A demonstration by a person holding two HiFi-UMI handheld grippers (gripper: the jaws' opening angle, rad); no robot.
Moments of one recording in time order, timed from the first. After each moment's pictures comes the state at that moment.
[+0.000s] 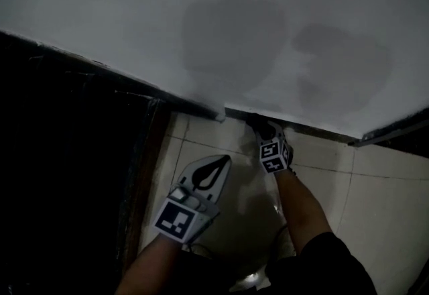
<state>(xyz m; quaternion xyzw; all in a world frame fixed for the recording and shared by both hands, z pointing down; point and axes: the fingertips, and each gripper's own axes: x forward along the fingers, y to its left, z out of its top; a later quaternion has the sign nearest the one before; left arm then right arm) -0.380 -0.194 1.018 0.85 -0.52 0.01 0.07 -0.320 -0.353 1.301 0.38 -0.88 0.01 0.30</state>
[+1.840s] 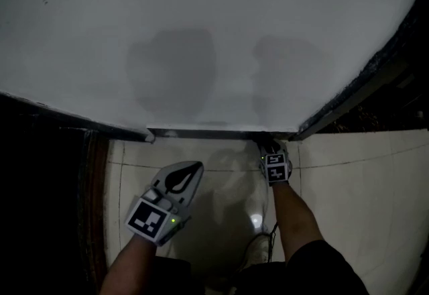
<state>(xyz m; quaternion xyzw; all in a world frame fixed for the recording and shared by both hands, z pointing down) -0.215 -0.230 1.019 0.91 -0.42 0.03 0.06 0.001 -0.372 1.315 0.55 -0.77 0.13 0.30</state>
